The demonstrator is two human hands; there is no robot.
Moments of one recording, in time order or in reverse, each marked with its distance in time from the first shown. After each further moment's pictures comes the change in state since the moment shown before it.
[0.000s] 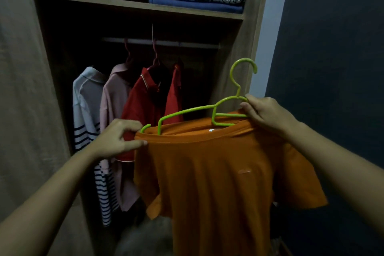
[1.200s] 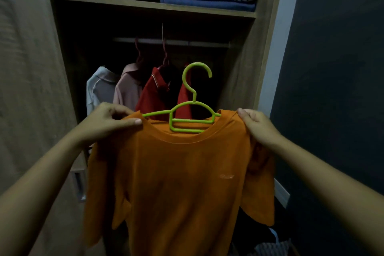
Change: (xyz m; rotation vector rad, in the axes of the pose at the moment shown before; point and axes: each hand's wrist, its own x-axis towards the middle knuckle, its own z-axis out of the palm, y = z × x) left_hand -0.008 0.009 -0.052 -0.160 0.061 -0.339; right_hand 0.003 -0.044 0.048 0.693 0.014 0.474
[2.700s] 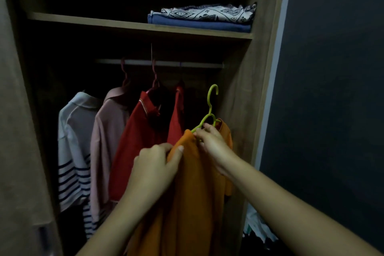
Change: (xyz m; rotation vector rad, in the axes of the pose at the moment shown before) left_hand 0.058 0.050 0.111 0.364 0.322 -0.111; right_hand 0.096 -0.014 0.083 0.555 0.009 0.394
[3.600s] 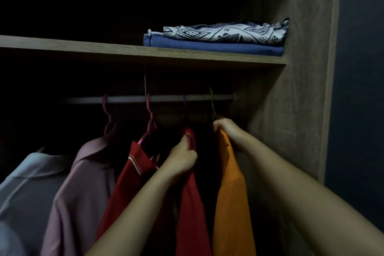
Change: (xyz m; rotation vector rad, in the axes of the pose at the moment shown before) left_hand 0.266 -0.054 0.110 -0.535 -0.397 -0.132; right_hand 0.219 -0.088 -0.032 -0.329 0.186 -0.133
